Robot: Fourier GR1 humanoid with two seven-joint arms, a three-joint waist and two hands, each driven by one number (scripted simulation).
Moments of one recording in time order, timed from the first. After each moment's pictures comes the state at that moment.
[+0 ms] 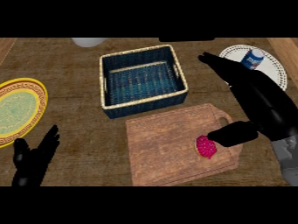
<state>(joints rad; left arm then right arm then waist) 0.12 0.47 -0.28 -1.41 0.39 0.26 0.14 -0.58 -0.65 0.49 -1.87 0.29 0.07 0.63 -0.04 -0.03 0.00</state>
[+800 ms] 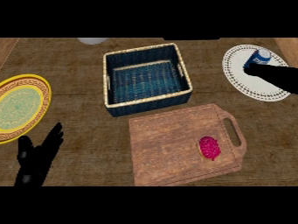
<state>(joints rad) 0.10 0.45 -0.28 -1.41 0.37 0.24 0.15 -0.67 -1.00 0.29 -2.06 -0.33 0.53 0.95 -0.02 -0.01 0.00</state>
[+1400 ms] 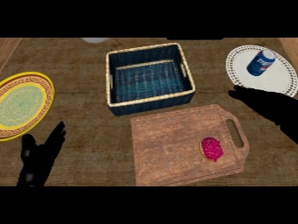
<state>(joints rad) 0.10 0.42 -0.26 -1.42 0.33 0.22 0.17 -0.54 -0.91 0.35 -2.17 -0.22 0.47 0.98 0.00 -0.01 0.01</state>
